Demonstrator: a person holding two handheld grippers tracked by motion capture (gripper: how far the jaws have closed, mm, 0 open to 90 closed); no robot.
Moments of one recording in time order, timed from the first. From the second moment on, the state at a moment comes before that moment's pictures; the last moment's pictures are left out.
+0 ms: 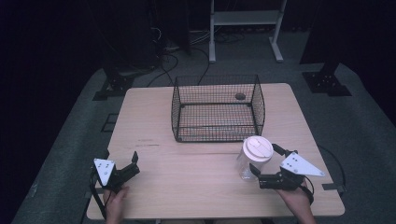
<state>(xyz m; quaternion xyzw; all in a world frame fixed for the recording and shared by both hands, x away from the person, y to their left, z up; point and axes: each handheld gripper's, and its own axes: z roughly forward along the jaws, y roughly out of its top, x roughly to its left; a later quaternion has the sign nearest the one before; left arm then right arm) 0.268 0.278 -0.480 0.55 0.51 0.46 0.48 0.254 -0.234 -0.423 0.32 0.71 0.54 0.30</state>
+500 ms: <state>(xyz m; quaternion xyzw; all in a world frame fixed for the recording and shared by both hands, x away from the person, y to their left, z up) 0.268 0.278 -0.480 0.55 0.51 0.46 0.48 0.262 -0.221 -0.420 0.32 0.70 0.55 0.32</state>
